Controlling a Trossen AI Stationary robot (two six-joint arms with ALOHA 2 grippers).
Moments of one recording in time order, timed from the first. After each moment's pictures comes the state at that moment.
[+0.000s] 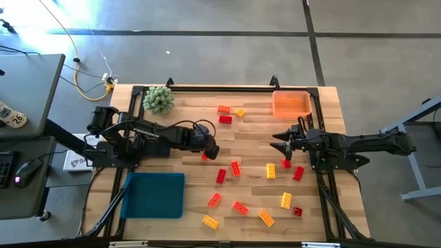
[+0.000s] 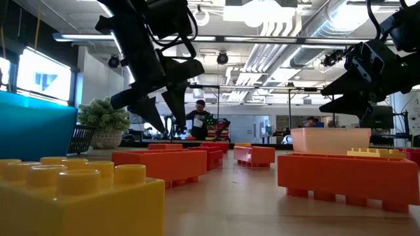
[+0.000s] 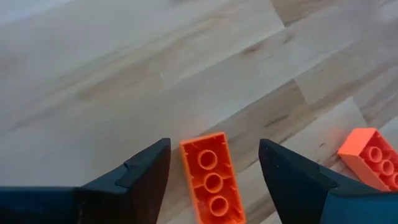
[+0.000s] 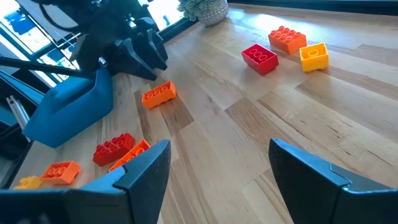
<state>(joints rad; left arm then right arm) 0.09 1.69 0.99 -0.44 -0.30 -1.05 -0.04 0.35 0.01 0.04 0.18 0.52</state>
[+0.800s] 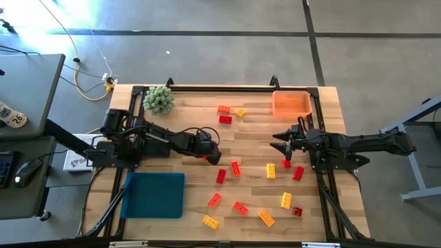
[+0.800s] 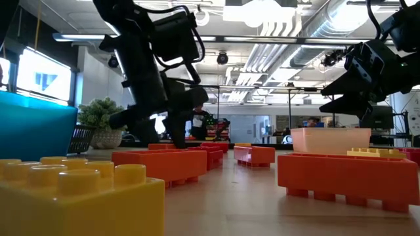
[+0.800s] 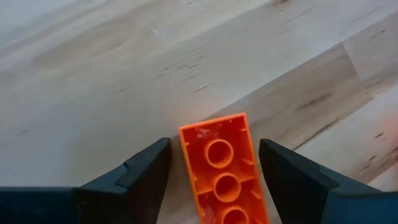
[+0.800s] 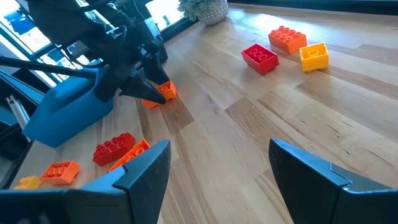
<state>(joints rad) 0.07 1.85 0.99 -0.38 -0.29 -1.09 -0.04 0.35 0.01 0.04 0.18 0.52</state>
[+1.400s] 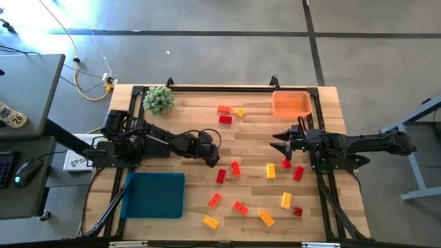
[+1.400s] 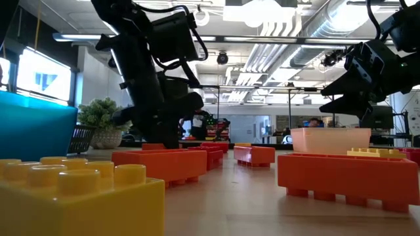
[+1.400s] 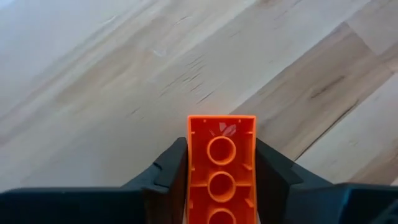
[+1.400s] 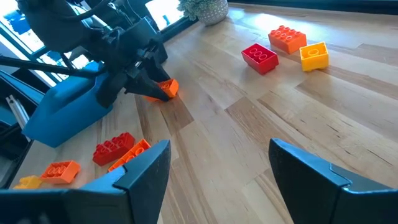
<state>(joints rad) 0.04 1.85 0.99 -0.41 -0.37 -0.90 -0.04 0.35 0.01 0.04 0.18 0.52</state>
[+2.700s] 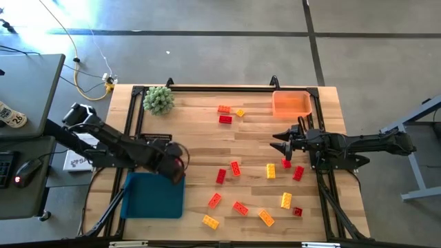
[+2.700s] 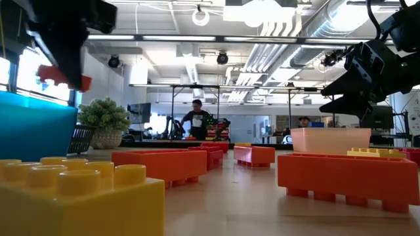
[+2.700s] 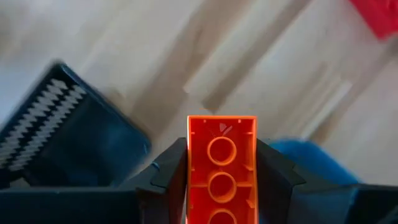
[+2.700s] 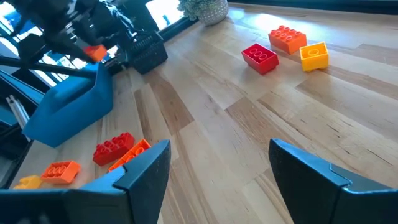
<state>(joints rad) -0.35 1.39 0.99 -1.08 -0.33 -1.11 -0.04 0.35 0.01 0.04 0.18 0.52</state>
